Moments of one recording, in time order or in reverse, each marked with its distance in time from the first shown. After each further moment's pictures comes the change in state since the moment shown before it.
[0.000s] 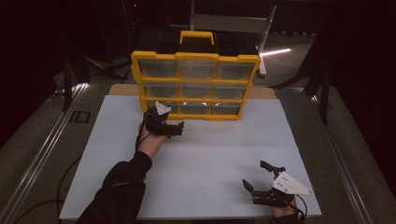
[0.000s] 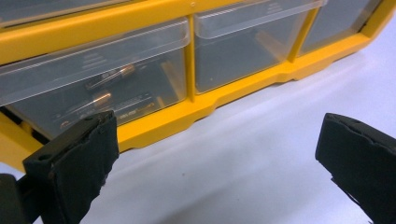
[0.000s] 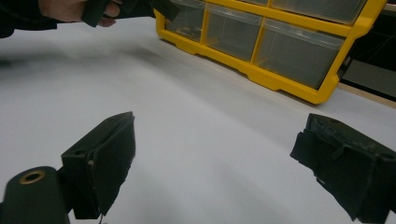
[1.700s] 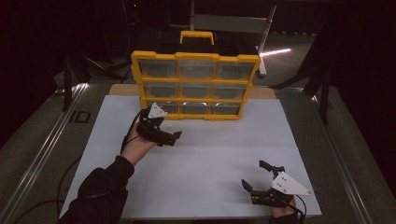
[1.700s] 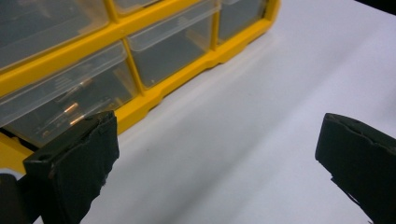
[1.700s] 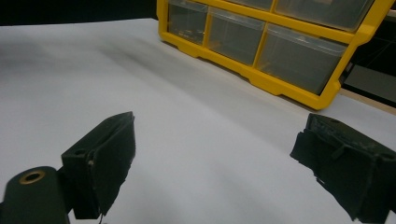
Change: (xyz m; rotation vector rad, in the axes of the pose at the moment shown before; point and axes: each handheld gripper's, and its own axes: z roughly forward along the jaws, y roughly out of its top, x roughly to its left) left arm -0.005 0.013 -0.069 0.040 -0.208 0.156; right arm 0.003 0.004 0.001 -0.004 0.004 -0.018
